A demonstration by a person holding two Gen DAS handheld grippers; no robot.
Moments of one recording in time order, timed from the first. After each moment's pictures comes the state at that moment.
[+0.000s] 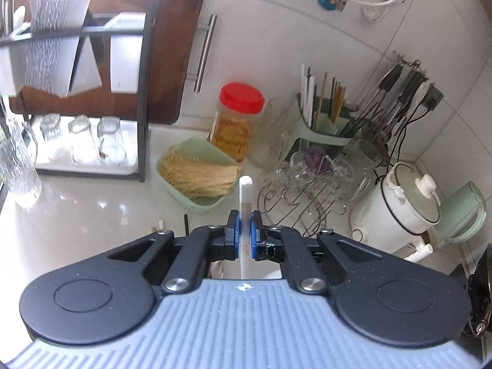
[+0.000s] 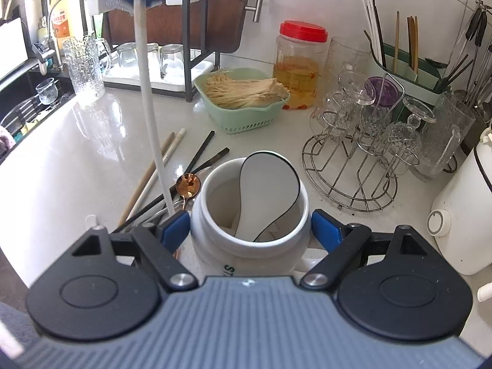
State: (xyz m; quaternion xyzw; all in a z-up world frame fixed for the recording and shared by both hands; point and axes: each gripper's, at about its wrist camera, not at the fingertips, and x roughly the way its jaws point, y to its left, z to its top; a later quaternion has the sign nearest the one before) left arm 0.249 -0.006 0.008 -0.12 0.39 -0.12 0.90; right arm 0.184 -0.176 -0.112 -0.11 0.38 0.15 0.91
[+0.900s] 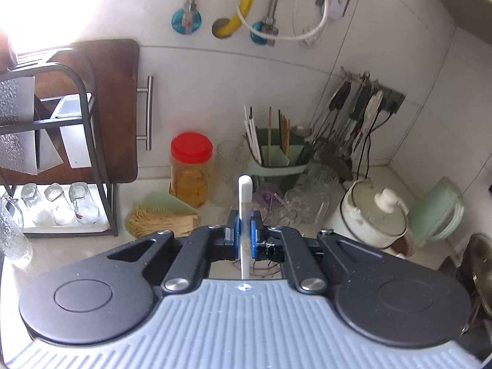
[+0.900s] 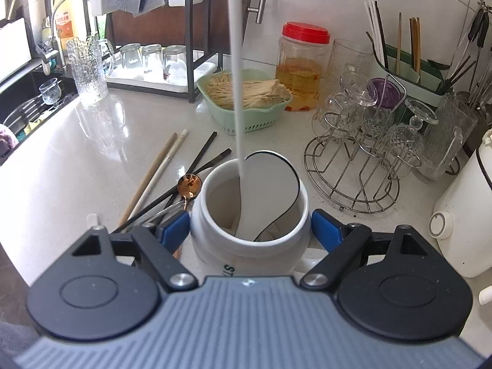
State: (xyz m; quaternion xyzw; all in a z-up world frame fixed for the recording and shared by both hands) left arm 0.253 -0.063 0.081 -0.06 0.35 -0.17 0.92; right arm 0.183 -0.177 -0.112 -0.11 0.38 0.15 0.91
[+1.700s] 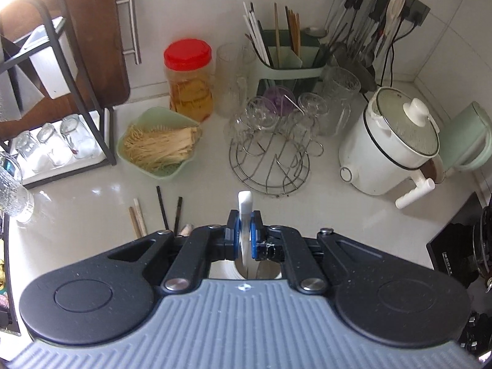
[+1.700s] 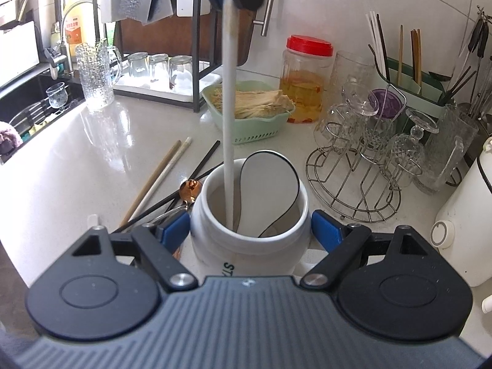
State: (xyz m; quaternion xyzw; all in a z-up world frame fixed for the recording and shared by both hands) left arm 0.269 -0.108 0.015 0.01 0.50 -0.15 0.85; right arm 0.174 -0.181 -0.115 -0.12 0.34 0.17 0.92
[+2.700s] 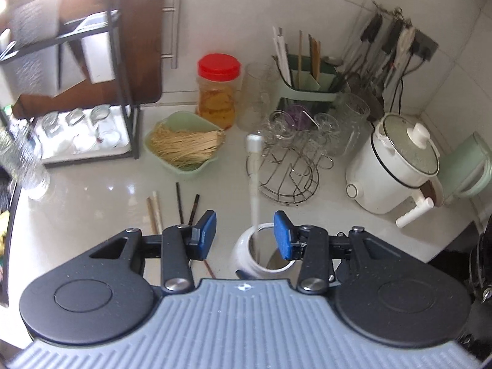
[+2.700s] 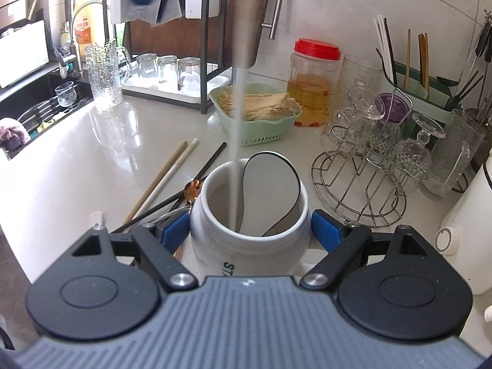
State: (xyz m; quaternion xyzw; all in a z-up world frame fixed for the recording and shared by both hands) left arm 0.214 -0.061 0.022 -0.05 0.45 -0.11 0.89; right arm 0.174 -0.185 -0.116 -0.12 0.34 0.19 0.91
